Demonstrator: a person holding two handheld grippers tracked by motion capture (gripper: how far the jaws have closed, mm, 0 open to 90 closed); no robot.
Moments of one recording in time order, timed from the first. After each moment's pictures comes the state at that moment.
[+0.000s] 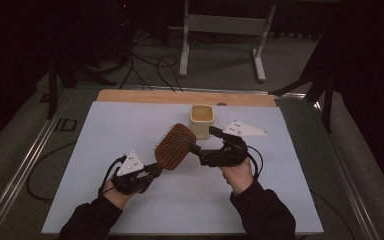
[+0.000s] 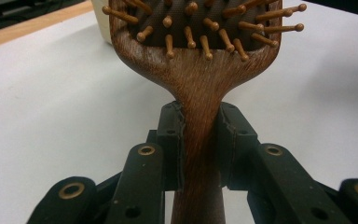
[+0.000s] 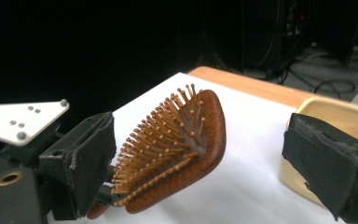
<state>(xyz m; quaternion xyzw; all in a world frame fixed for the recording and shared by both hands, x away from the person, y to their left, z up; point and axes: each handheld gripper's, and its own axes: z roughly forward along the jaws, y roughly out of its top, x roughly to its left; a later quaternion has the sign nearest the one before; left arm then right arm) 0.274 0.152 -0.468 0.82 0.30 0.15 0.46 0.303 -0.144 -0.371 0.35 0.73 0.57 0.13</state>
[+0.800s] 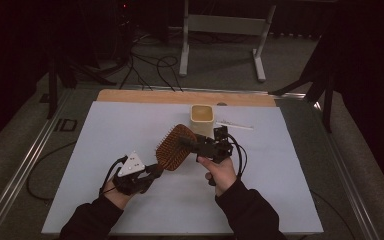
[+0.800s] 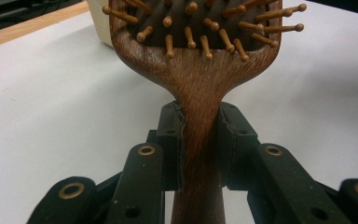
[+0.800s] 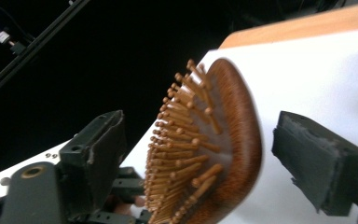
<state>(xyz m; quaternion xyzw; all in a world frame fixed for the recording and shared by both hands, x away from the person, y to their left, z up) 0.273 0.149 -0.470 0.82 0.29 0.15 0.46 0.334 -0.123 -0.407 0.46 0.66 0.59 -0.06</state>
